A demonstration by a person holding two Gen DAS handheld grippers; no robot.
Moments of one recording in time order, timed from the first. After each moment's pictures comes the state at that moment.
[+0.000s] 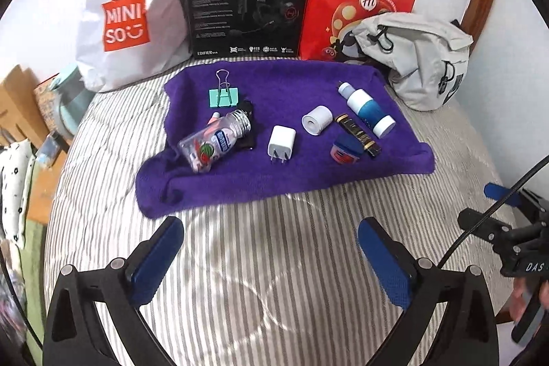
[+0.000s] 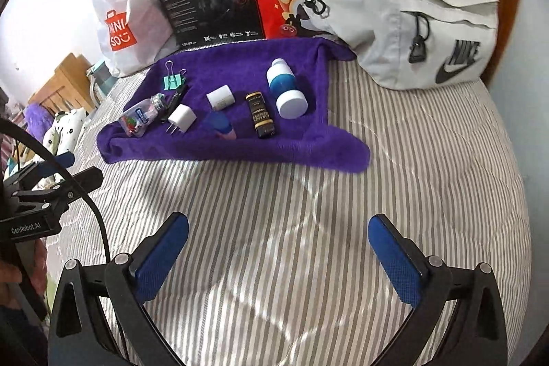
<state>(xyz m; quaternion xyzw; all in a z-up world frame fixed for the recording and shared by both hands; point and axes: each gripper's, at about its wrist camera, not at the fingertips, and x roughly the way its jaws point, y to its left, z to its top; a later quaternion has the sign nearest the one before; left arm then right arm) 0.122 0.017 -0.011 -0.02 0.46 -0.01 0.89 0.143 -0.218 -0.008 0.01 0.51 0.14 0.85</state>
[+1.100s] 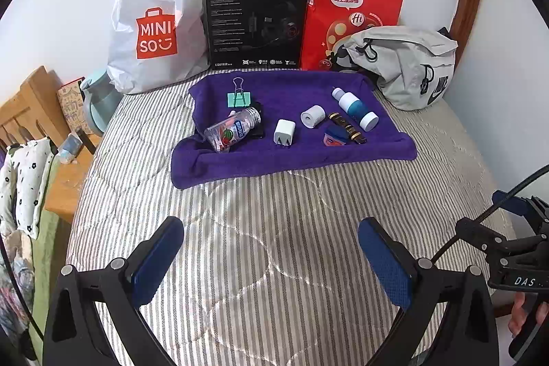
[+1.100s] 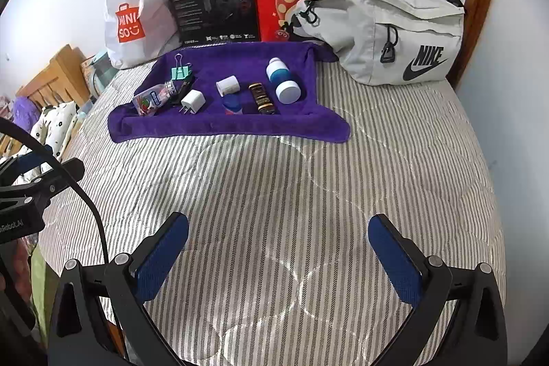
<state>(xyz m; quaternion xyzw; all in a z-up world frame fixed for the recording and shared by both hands) 0.056 0.019 0.021 -0.01 0.44 0.00 0.90 0.079 -0.210 0.021 -0.02 0.49 0.09 0.86</state>
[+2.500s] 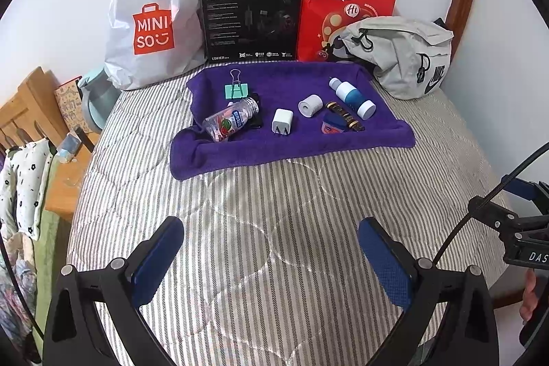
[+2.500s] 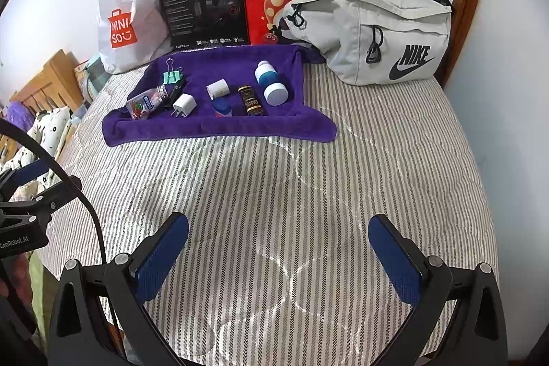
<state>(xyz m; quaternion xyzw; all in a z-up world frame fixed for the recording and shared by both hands) 0.048 0.017 0.016 0.00 0.45 0.00 0.89 0.075 -0.219 0.026 -0.03 0.49 0.08 0.87</state>
